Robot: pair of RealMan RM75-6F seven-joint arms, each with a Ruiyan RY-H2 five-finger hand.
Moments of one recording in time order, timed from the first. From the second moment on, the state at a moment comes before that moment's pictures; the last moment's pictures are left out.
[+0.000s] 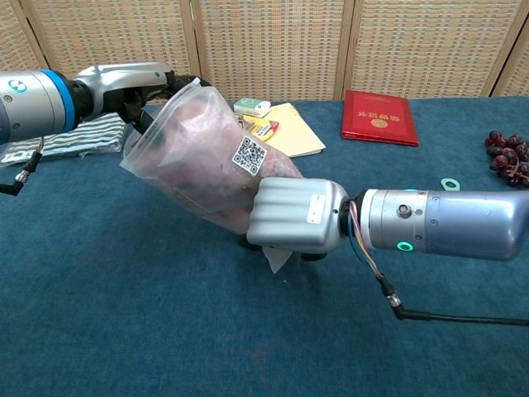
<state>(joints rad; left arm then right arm) -0.87 -1.40 -0.23 -1.55 1.05 0.79 0.00 1.00 -1.76 0.01 -1.06 -1.81 0.85 -0.48</state>
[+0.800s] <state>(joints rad) -0.86 -1.39 -0.23 -1.54 1.07 0.79 -0.03 1.01 -1.78 -0.01 -1.02 -1.80 0.87 -0.47</state>
